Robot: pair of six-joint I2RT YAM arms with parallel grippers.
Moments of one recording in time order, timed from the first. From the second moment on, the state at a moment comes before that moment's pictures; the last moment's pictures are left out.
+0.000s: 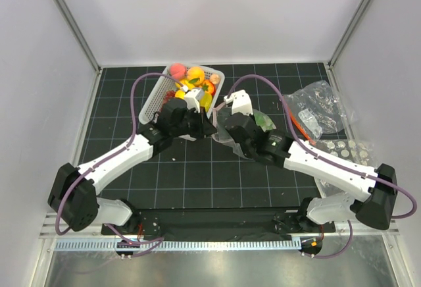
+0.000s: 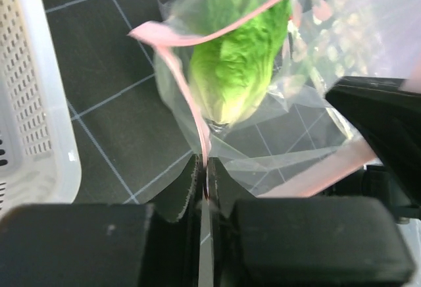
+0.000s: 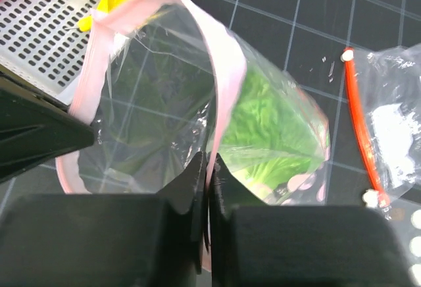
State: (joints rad) left arm -0.66 1.34 0.96 -0.08 0.27 -0.52; right arm 1.00 1.29 1.15 -0.53 0.75 0.29
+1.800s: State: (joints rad) left arm -0.40 2.16 1.61 0.05 -0.24 -0.38; right arm 1.00 1.09 0.90 -0.24 0.92 0.31
